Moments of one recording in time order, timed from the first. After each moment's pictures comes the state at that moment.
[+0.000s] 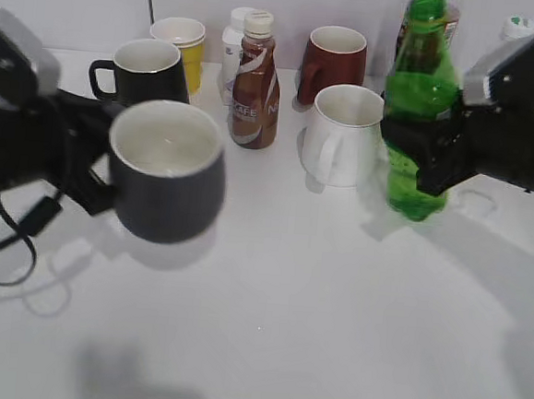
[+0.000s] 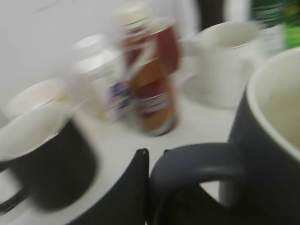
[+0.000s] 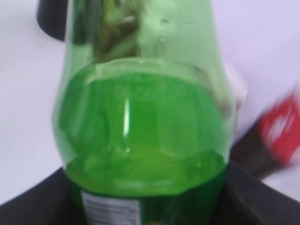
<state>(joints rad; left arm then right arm) -0.39 1.45 -0.47 0.40 -0.67 0.02 0.16 1.67 -0.66 -0.84 -0.85 0.27</state>
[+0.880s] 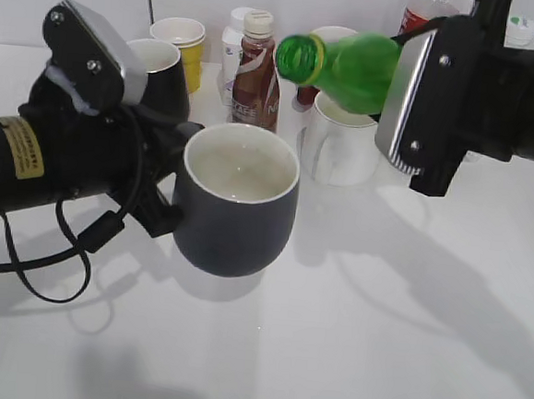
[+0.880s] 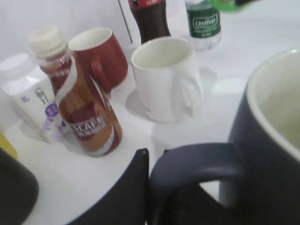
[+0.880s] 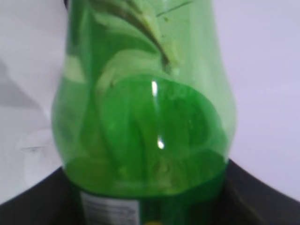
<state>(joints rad) -0.63 1.45 -0.57 0.31 -0.47 0.02 0.50 1.39 -0.70 -0.51 -0.36 -0.71</state>
